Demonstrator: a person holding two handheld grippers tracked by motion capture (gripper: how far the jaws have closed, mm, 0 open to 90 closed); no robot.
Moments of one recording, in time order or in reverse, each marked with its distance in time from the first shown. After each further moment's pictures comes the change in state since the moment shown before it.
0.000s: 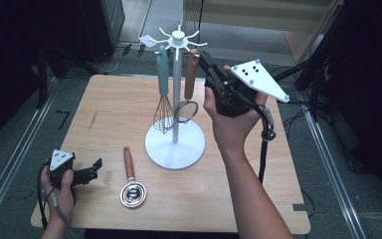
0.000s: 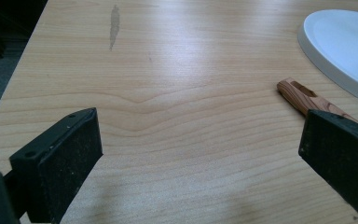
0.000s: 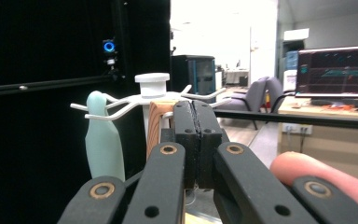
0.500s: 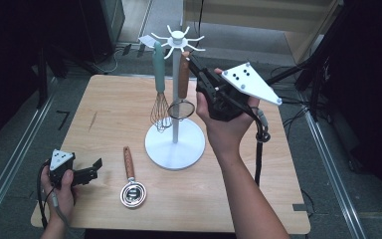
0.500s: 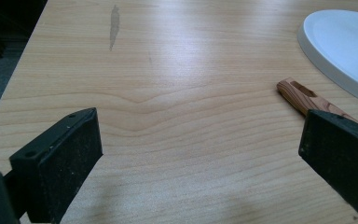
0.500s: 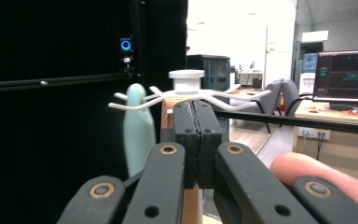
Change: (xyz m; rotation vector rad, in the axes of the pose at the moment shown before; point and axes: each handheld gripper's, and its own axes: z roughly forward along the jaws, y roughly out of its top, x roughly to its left) left arm 0.000 0.000 0.000 0.000 -0.002 0.000; right arm 0.015 -0.003 -0.001 0.002 0.061 -0.017
